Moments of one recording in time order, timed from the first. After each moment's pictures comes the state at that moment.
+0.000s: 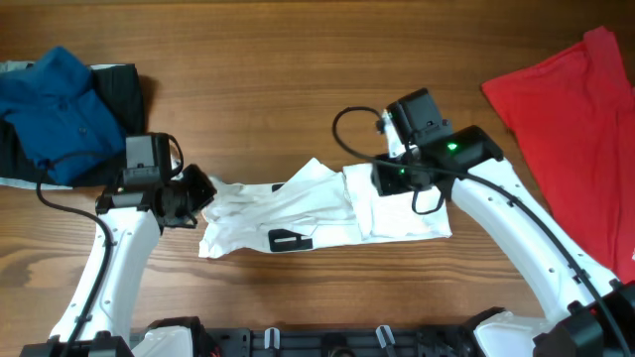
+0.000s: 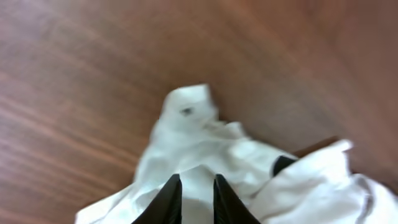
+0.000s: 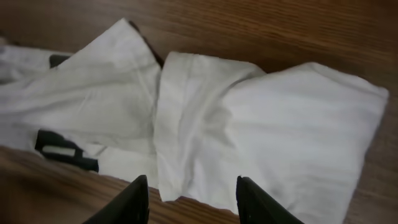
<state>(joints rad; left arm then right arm) 0.07 1.30 0.77 -0.67 0.21 -0.60 0.46 1.48 1.18 -0.95 -0.12 0.19</state>
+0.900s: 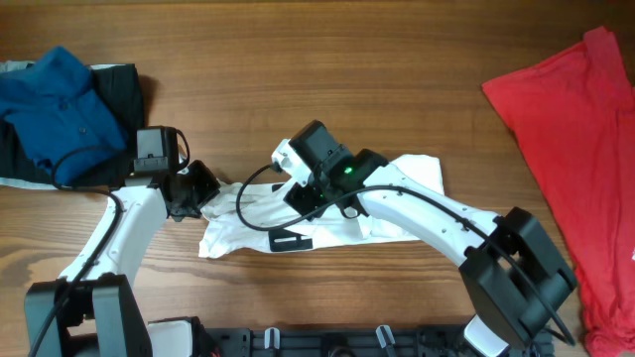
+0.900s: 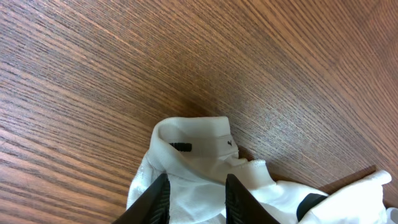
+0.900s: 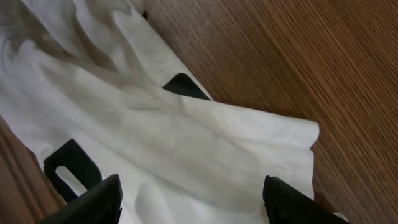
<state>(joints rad) 0.07 1.48 0.77 -0.55 0.19 -0.60 0.78 1.79 1.18 -0.50 -0.12 -0.19</state>
